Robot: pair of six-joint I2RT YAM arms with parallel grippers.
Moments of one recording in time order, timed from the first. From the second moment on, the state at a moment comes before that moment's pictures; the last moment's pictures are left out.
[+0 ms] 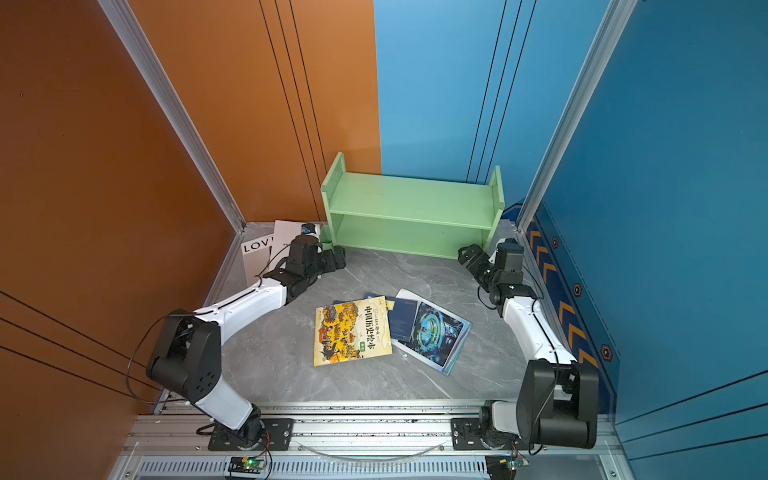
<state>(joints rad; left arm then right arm) -0.38 1.65 1.11 0.03 -0.15 -0.45 -0.08 1.31 0.91 -0.15 -0.30 0.78</state>
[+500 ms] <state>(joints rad) -0.31 1.86 1.26 0.19 -0.02 -0.36 -0.10 1.01 0.83 -0.37 -0.19 0.76</state>
